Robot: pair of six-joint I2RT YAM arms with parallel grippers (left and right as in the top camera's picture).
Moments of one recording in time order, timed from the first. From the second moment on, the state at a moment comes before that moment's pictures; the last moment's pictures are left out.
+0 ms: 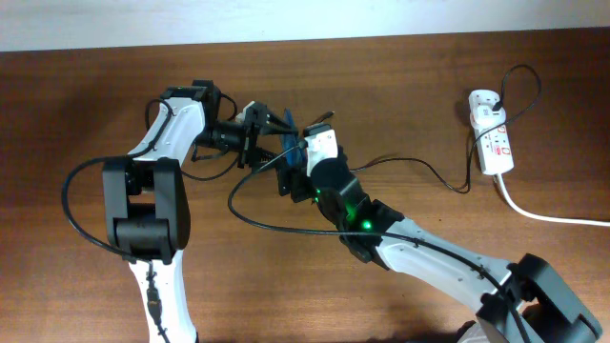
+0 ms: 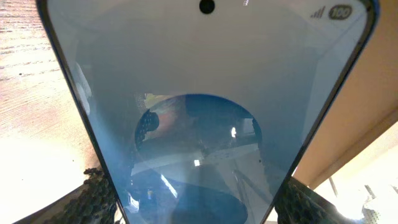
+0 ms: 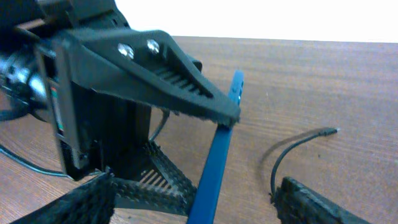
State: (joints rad) left arm -0.09 2.27 1.75 -1.22 1.34 -0.27; right arm 0.74 1.59 0.84 0.35 0.22 0.34
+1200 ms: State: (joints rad) left arm -0.04 2.27 1.75 -1.20 1.31 -0.25; right arm 0.72 1.61 0.85 0.25 0.23 0.34
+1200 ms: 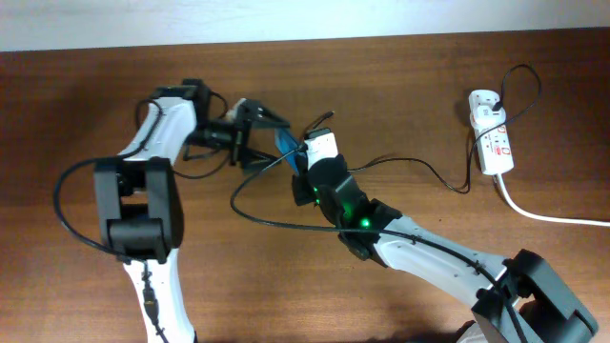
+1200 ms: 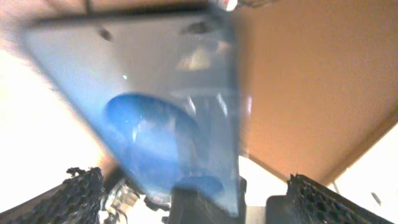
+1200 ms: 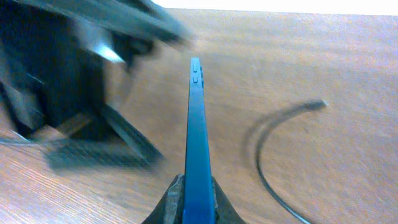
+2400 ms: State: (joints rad) left arm 0.54 0.92 1.27 -0.97 0.74 -0.07; right arm 0.51 1.19 0.85 -0.26 -0.13 1.17
